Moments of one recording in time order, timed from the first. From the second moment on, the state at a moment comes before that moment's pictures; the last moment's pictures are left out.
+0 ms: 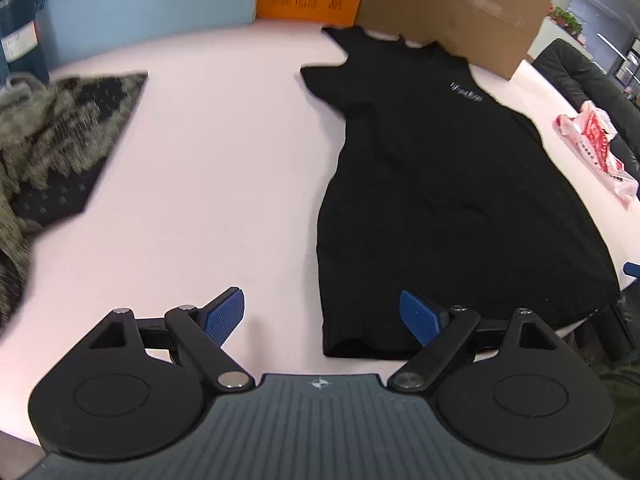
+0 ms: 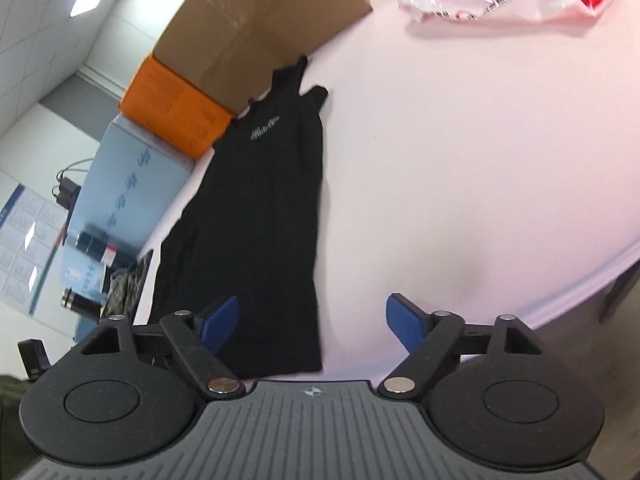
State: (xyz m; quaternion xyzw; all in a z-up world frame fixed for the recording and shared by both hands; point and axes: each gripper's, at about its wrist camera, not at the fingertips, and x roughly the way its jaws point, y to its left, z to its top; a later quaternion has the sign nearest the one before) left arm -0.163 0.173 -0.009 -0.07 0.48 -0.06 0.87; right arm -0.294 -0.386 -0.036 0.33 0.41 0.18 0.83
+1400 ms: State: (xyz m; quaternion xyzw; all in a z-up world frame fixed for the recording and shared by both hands) left arm -0.136 0.165 -0.014 -0.01 0.56 0.13 0.82; right arm -0.225 -0.243 -0.035 -0.11 0.49 0.31 0.81
